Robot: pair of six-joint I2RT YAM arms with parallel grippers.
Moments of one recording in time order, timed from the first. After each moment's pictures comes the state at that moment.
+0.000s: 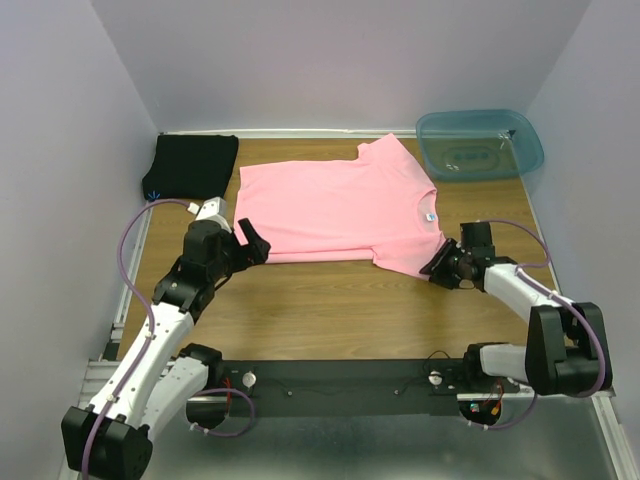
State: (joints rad) left arm -0.29 0.79 0.63 -0.38 0.03 -0.55; right arm 0.07 1.26 0.51 -0.26 -0.17 0.74
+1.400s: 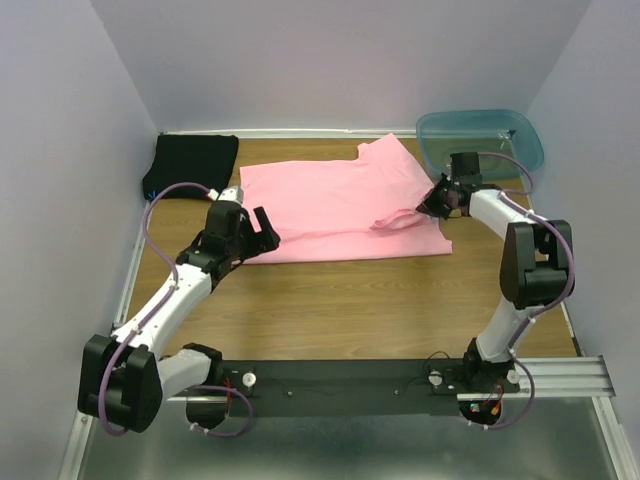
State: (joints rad) left arm -0.30 1.11 0.70 -0.26 0.03 -0.55; right arm 0.07 1.79 1.18 -0.29 -0.16 0.73
